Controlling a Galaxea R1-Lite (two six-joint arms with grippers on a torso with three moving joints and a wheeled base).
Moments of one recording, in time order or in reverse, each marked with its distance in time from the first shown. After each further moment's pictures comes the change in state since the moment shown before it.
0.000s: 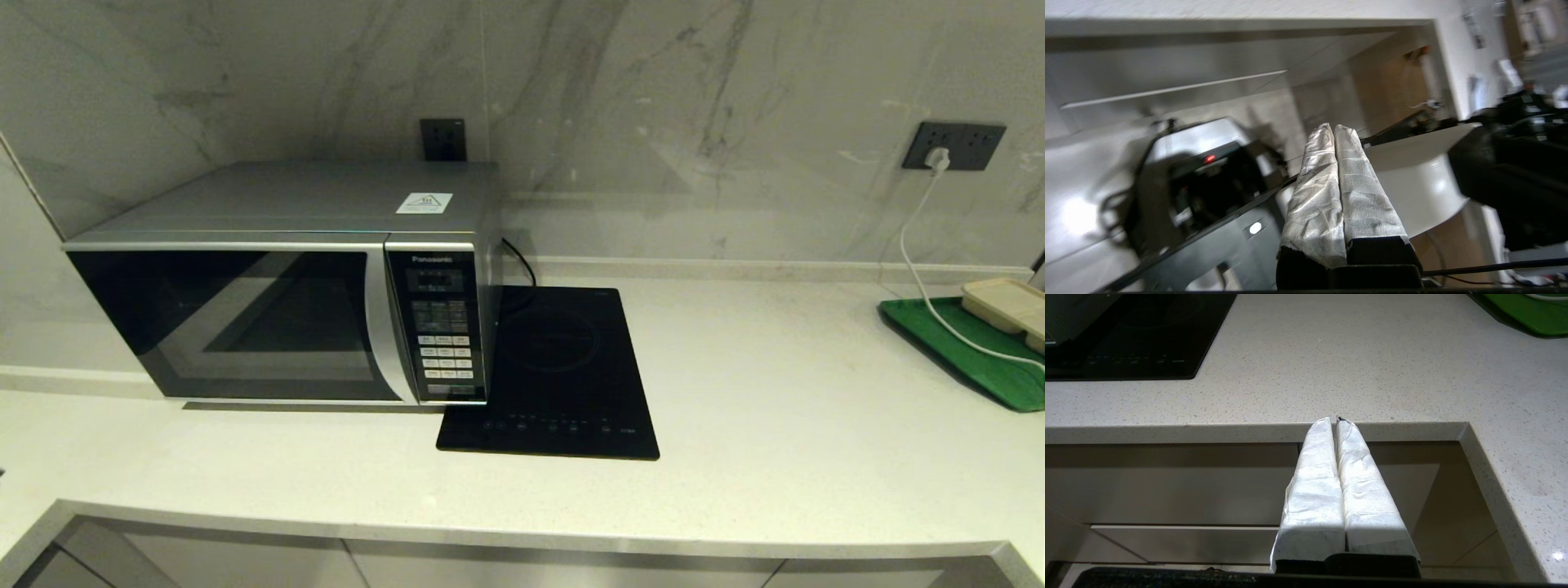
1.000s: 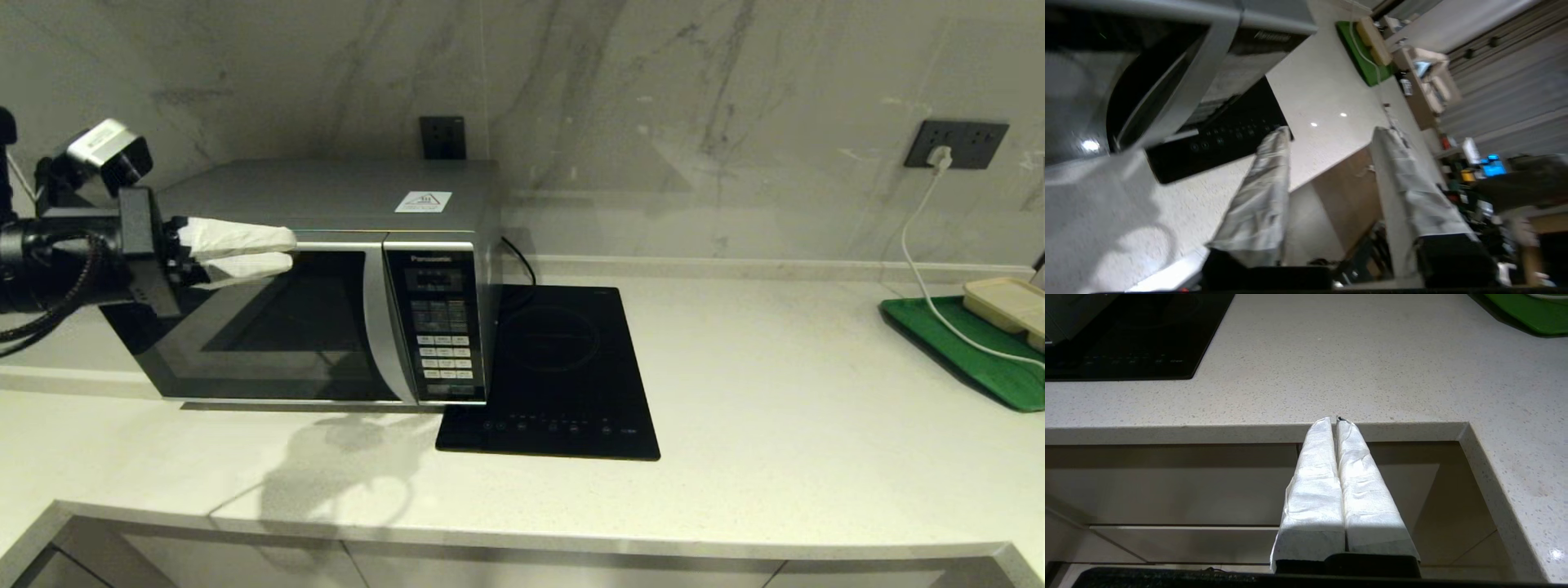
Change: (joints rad) left arm 0.426 0.719 -0.565 -0.321 -0.533 0.020; right arm 0.000 0.000 0.000 0.000 0.000 0.000
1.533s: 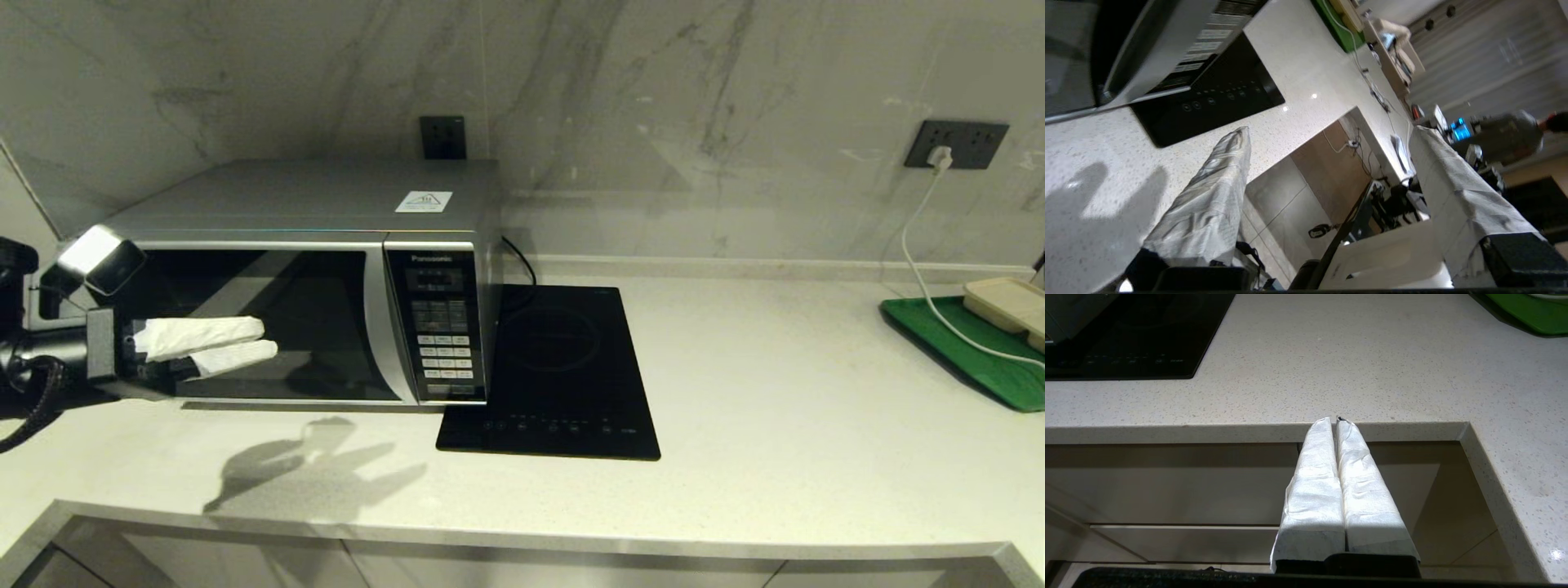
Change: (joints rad) left arm 0.130 0.044 0.265 -0.061 -0.271 0.303; right arm 0.000 0.000 0.000 0.000 0.001 0.000
